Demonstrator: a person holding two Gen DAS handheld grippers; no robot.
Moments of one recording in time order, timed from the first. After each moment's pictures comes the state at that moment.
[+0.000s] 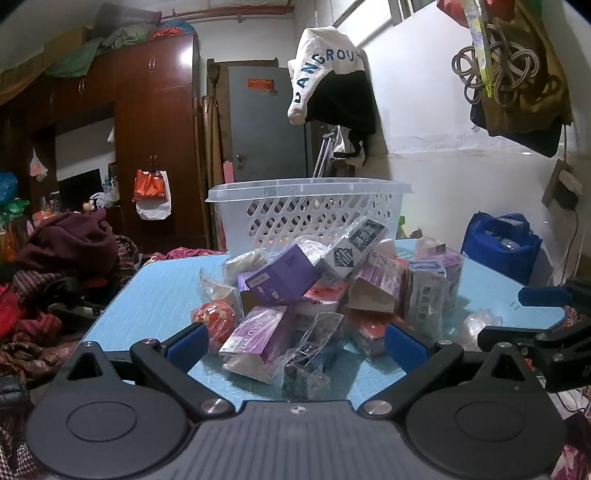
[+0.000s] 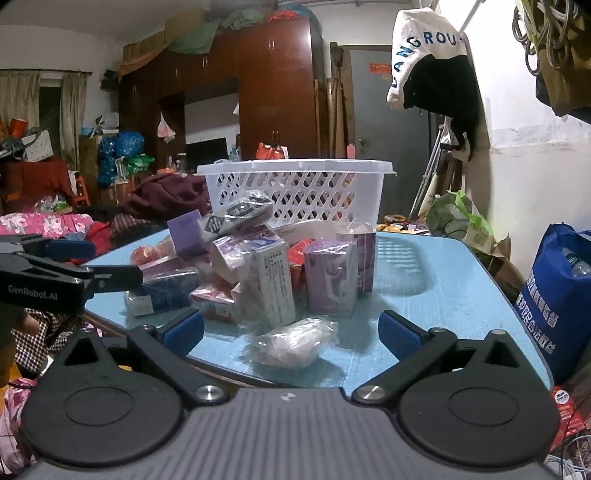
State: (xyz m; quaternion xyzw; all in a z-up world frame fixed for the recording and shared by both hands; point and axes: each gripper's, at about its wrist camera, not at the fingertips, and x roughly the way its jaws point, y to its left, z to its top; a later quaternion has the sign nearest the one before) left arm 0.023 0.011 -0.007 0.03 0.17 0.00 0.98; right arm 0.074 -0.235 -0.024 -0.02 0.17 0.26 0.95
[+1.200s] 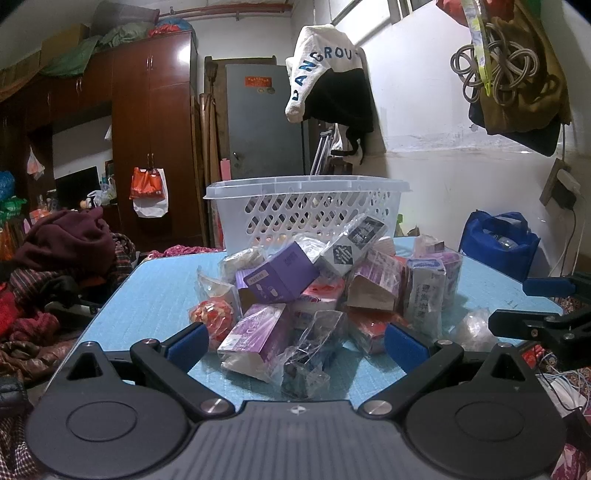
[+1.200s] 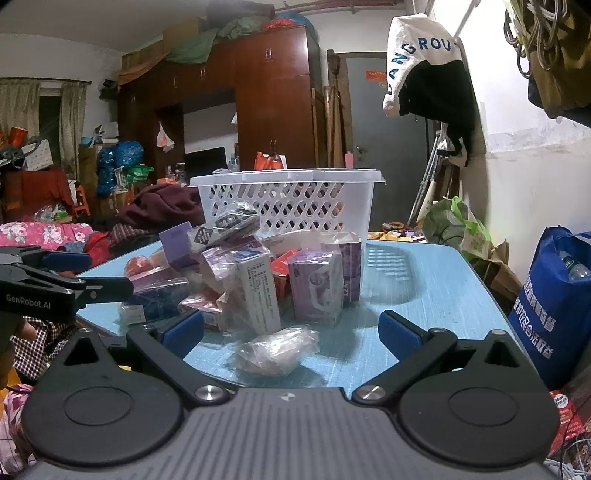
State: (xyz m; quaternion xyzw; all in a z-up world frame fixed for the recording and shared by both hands) left arm 0.024 0.012 -0.007 0.03 0.18 0.00 0.98; right arm 0.077 -0.247 -0.023 -0.01 0.16 0.26 0.95
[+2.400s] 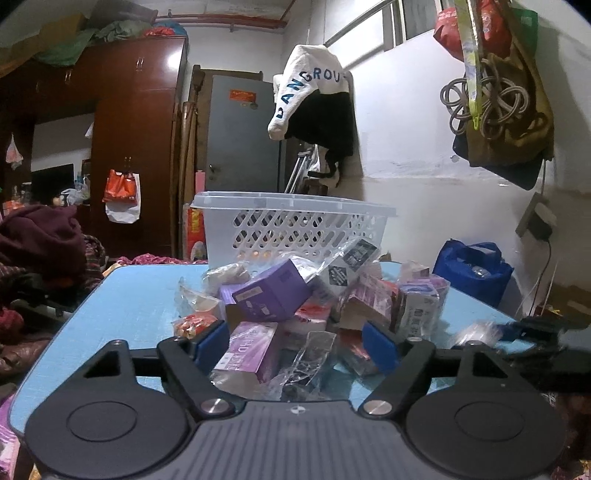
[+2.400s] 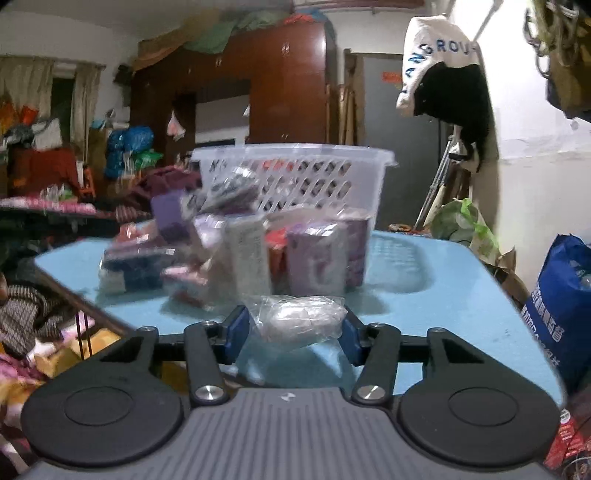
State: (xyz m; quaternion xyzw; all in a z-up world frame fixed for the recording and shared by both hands) left arm 0.035 0.038 -0.011 -0.02 0.14 -0.06 0.99; right arm 0.086 -0.255 -0.045 -0.04 0.15 0.27 0.95
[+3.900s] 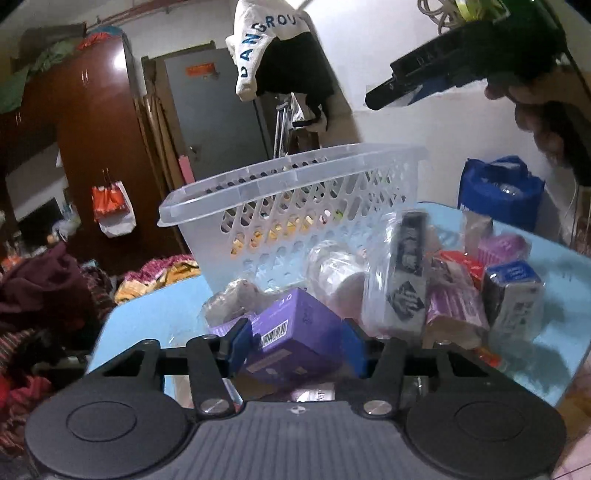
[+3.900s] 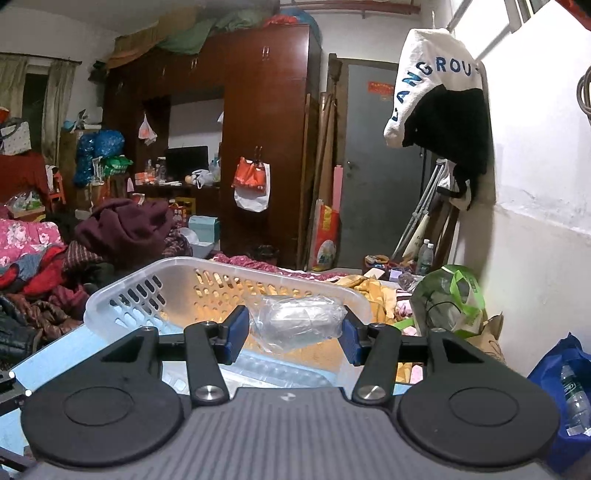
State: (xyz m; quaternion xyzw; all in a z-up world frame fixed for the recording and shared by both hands) left arm 0.135 0.025 0.001 0.13 0.22 -0.05 0.97; right arm 0.260 -0.203 0.108 -0.07 0.15 0.24 0.96
